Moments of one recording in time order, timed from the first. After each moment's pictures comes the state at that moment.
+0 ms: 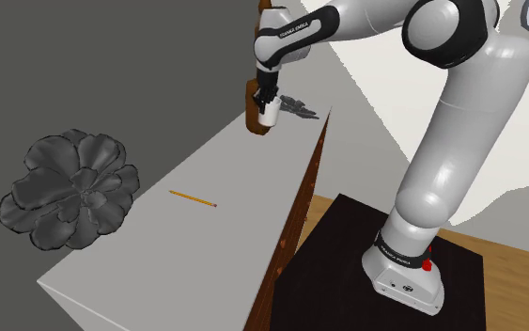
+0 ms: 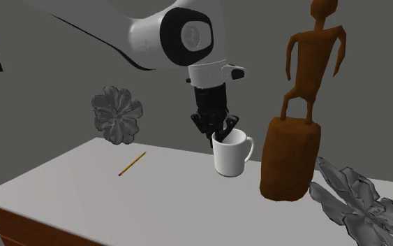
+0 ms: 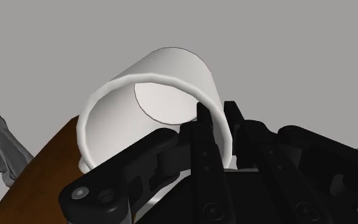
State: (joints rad) arm -0.14 0.05 -0.07 -1.92 -0.05 2.14 -0.14
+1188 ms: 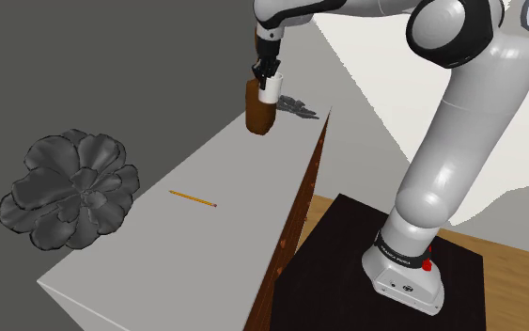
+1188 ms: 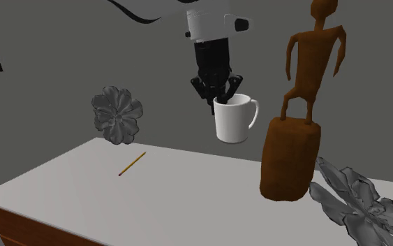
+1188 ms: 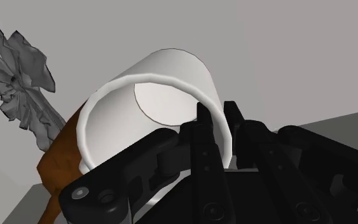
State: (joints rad) arm -0.14 0.03 -0.07 -1.70 -0.05 1.90 -0.15
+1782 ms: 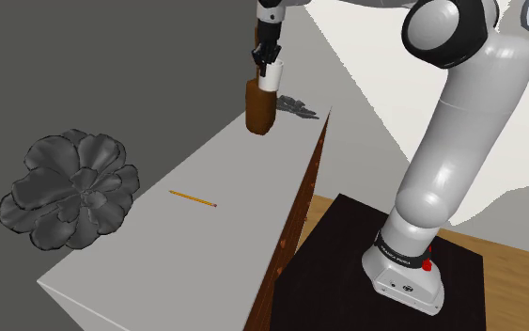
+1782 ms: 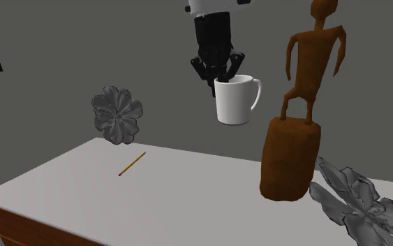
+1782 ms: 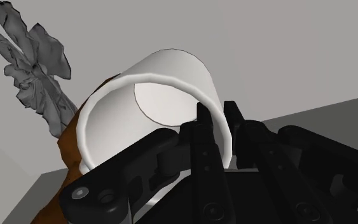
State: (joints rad) arm -0.14 0.05 -0.07 -1.56 -0.04 1.77 -0.16
